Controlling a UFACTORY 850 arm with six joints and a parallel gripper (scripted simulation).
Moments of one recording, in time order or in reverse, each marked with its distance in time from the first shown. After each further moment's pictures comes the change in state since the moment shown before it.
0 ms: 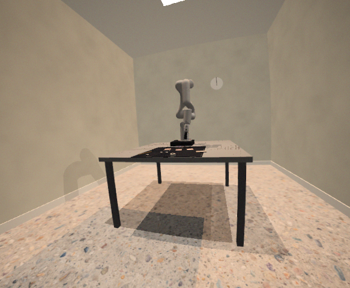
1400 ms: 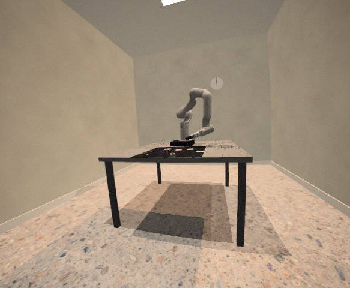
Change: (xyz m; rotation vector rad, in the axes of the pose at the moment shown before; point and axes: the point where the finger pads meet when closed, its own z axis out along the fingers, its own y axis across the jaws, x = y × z) arm -0.016 -0.002 0.011 0.006 1.084 0.007
